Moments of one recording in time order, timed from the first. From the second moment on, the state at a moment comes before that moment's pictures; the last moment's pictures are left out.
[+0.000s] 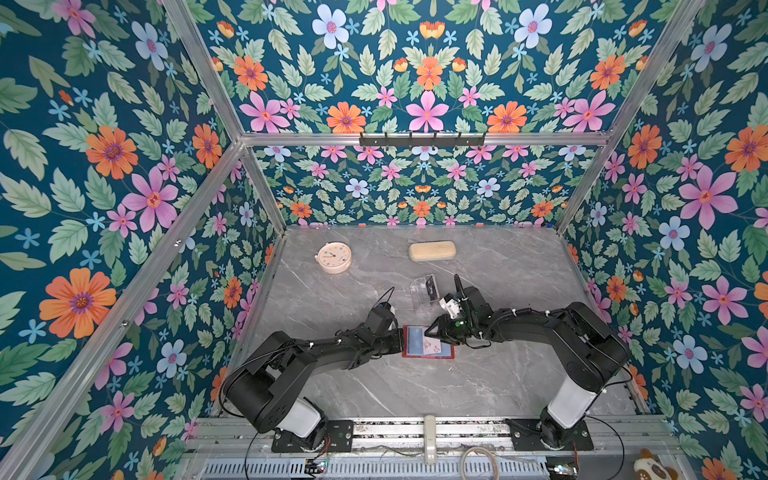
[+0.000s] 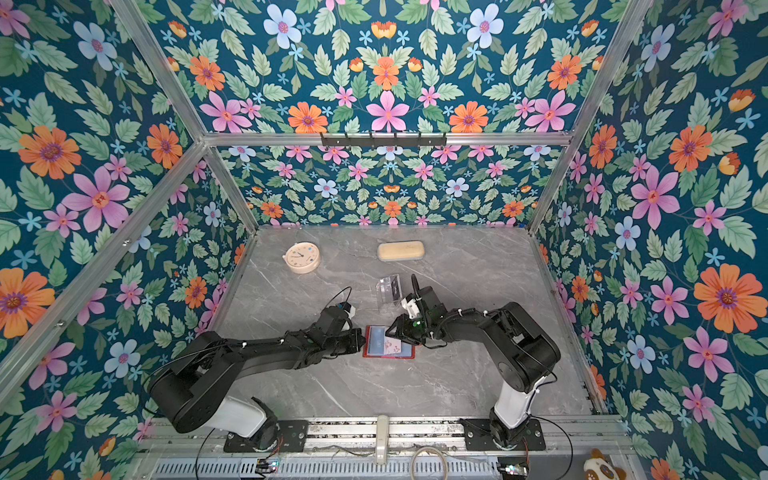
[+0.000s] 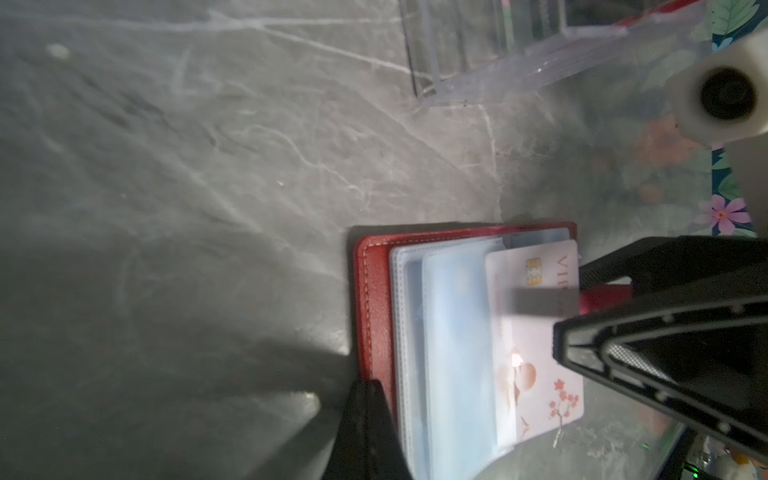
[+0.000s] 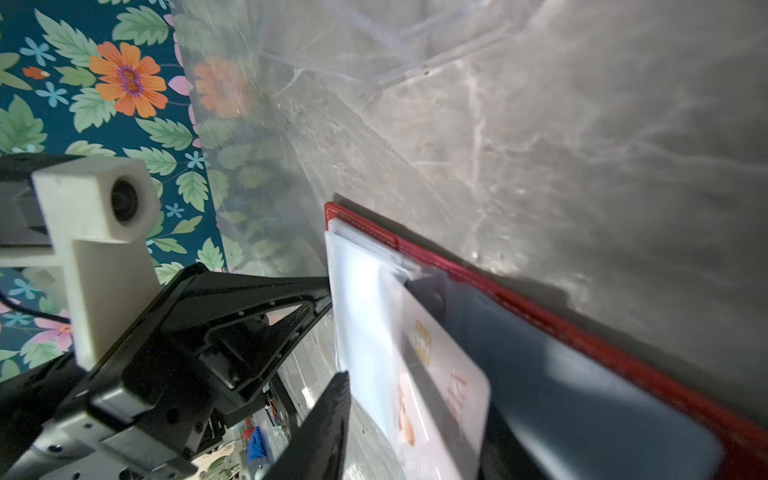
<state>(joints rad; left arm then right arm) -0.71 1.49 0.51 0.11 0.18 -0.72 0.59 1.74 0.78 0.04 -0.58 0.80</state>
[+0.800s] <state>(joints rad) -0.71 1.49 0.47 0.18 0.25 -0.75 0.68 1.76 0.97 -0.31 -0.35 0.70</state>
